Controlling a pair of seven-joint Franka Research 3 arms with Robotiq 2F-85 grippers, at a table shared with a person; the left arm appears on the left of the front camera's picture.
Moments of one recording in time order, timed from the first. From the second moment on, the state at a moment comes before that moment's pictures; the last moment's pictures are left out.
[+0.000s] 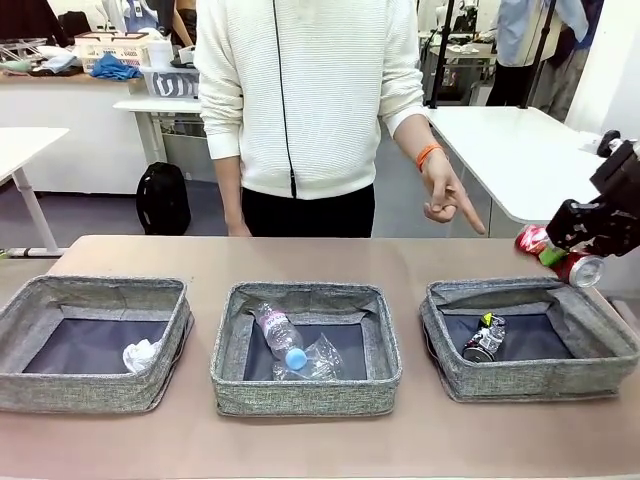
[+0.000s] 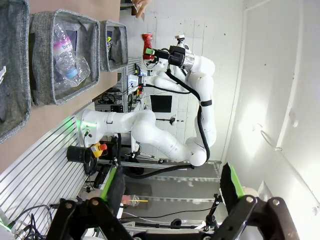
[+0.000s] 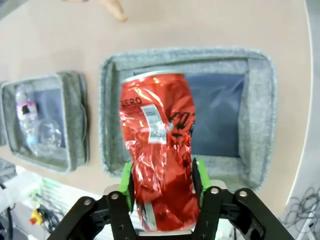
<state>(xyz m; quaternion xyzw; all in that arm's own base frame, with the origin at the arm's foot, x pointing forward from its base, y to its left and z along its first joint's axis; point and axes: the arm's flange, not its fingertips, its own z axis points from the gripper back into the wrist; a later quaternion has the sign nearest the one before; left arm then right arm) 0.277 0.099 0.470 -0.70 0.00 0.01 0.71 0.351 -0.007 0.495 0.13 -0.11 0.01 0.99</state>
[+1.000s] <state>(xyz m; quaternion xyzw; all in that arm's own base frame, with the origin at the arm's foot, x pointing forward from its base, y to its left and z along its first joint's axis) 0.277 0.099 0.470 -0.70 0.00 0.01 0.71 0.339 0.012 0.519 0.28 -0.12 -0.01 0.95</state>
